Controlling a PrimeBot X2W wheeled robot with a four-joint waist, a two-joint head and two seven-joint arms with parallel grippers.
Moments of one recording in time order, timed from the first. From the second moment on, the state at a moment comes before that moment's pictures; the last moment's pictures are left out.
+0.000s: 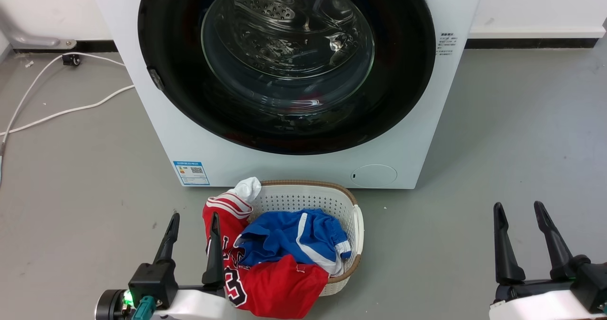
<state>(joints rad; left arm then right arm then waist) 0.04 0.06 -0.12 0.05 -0.15 0.08 -0.24 0.09 -0.05 -0.06 -0.04 0.13 0.13 -0.24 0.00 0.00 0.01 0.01</state>
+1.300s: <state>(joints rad) 0.06 0.05 -0.11 0.09 -0.10 0.08 -0.26 0.10 -0.05 -0.03 -0.05 0.39 0.13 -0.26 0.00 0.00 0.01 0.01</state>
